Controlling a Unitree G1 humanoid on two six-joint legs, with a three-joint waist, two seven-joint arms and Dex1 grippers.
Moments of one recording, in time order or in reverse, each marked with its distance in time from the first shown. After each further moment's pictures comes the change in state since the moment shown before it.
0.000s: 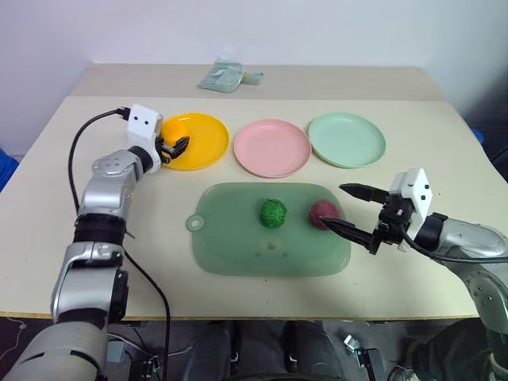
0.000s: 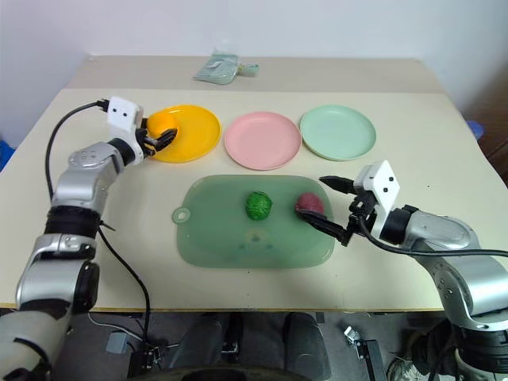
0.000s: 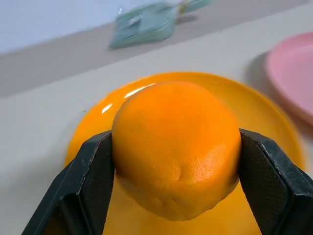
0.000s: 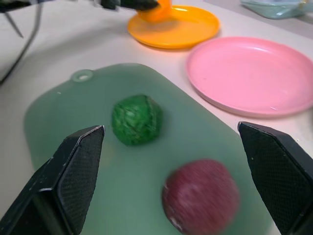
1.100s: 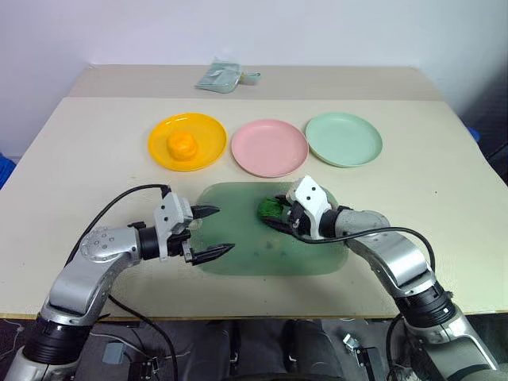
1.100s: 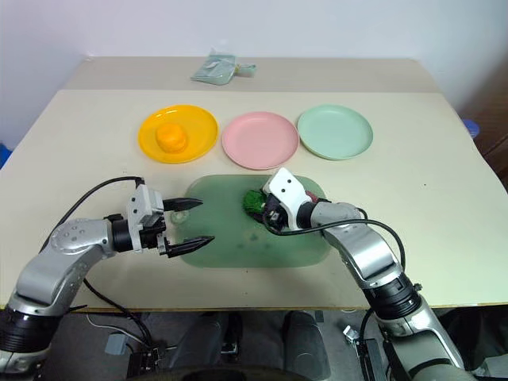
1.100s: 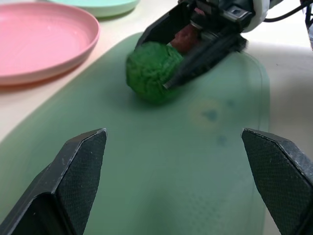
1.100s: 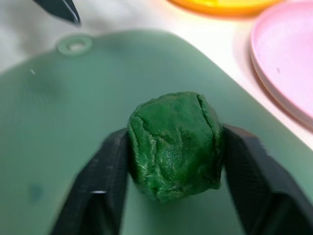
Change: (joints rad) left arm 0.743 0.195 -0.057 -1.080 -0.307 0.179 -0.459; right arm -0.317 0.266 0.494 0.191 -0.363 0.055 -0.189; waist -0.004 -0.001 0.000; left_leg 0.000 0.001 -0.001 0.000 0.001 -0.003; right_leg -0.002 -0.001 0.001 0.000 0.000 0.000
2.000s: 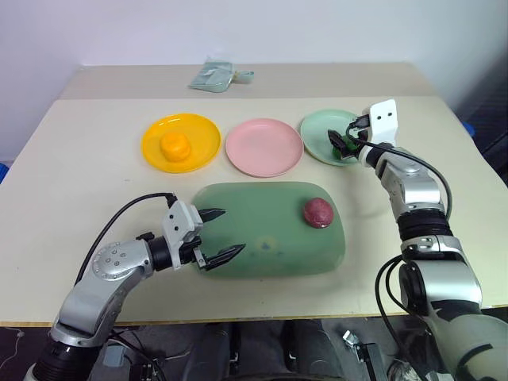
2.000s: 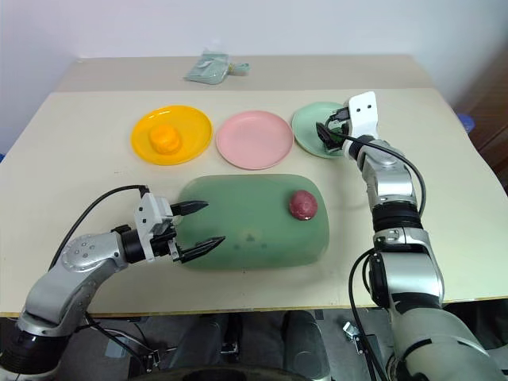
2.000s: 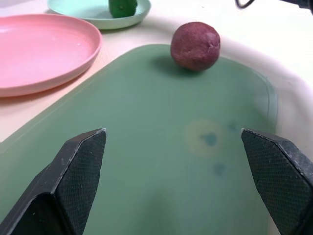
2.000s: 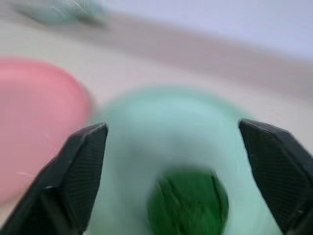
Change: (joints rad) left arm 0.093 -0.082 -0.026 -0.118 0.023 0.016 0.158; right arm -0.326 -0.021 -0.363 0.751 -0.080 -0.467 -0.053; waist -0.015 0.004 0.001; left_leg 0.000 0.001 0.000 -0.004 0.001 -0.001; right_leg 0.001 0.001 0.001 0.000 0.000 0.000
